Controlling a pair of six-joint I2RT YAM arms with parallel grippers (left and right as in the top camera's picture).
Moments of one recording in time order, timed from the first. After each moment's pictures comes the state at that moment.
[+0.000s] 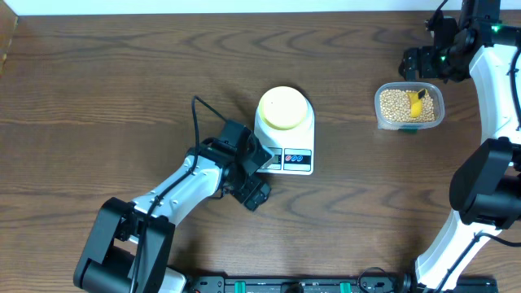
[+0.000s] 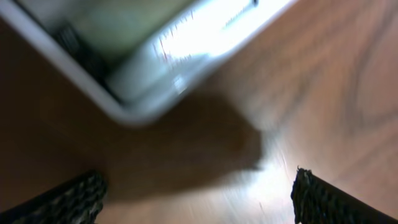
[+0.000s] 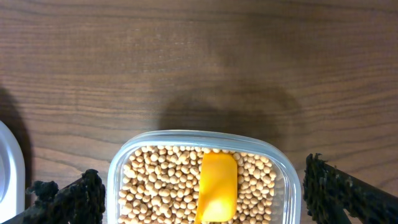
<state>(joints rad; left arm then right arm) -0.43 1.61 0.82 -0.63 0.29 0.28 -0.16 2.06 1.88 -1.00 -0.19 -0.17</state>
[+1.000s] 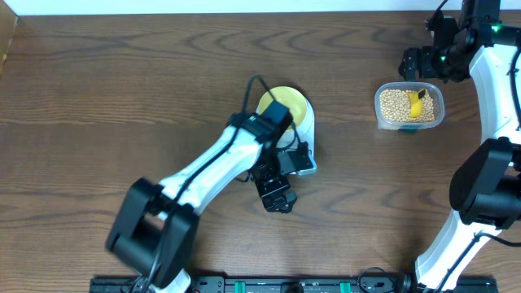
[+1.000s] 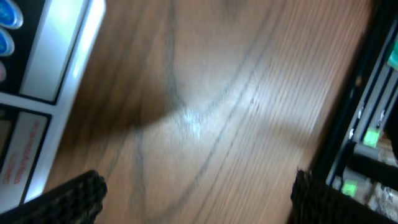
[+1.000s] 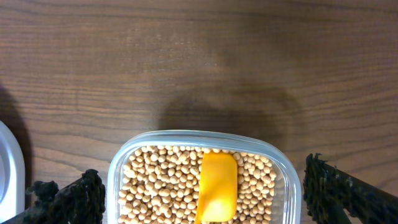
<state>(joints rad) -0.62 1.79 1.25 -1.08 0.43 0.64 -0.16 2.06 1.88 -1.00 -0.19 -0.17</state>
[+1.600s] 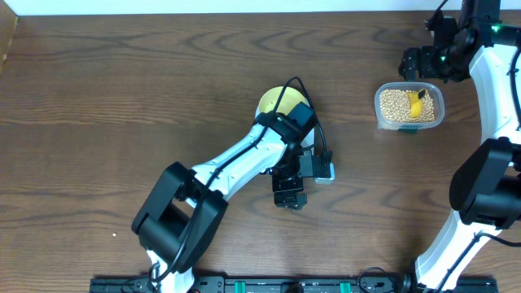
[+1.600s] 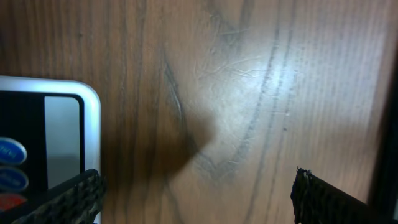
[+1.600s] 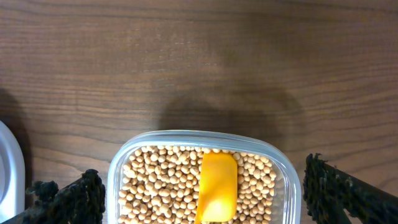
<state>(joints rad) -0.70 1.92 1.32 -0.98 0.38 0.84 -0.16 2.06 1.88 -1.00 -0.19 -0.17</state>
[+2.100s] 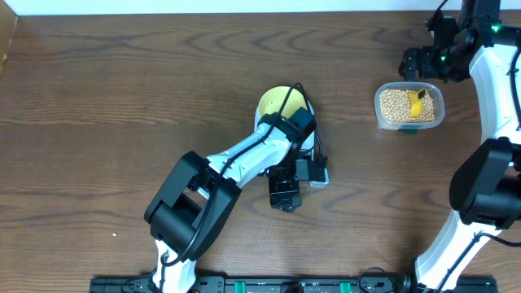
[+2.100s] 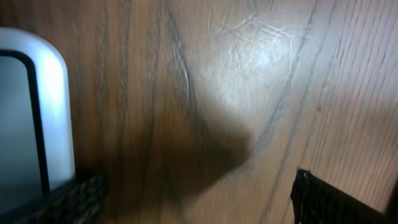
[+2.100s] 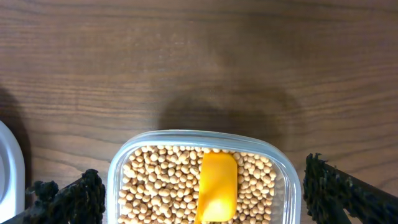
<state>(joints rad) -0.70 2.00 1.33 -1.00 0.30 0.85 -0.16 2.06 1.88 -1.01 -0.19 -0.17</state>
